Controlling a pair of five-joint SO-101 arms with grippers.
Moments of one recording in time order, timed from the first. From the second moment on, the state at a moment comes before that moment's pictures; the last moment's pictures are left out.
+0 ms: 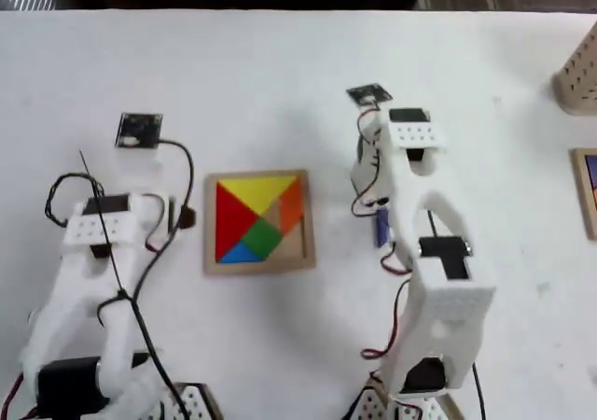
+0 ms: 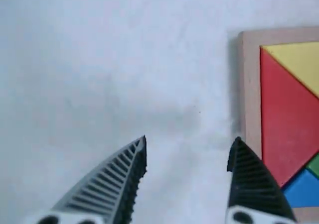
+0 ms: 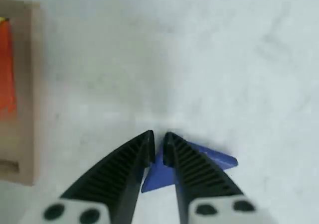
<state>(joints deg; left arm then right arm) -12.2 -20.0 52.4 46.6 -6.9 -6.2 21.9 -1.6 76.6 19.9</state>
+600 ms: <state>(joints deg) -12.2 -20.0 52.4 46.6 -6.9 -7.0 4.7 24.9 65.8 -19.9</state>
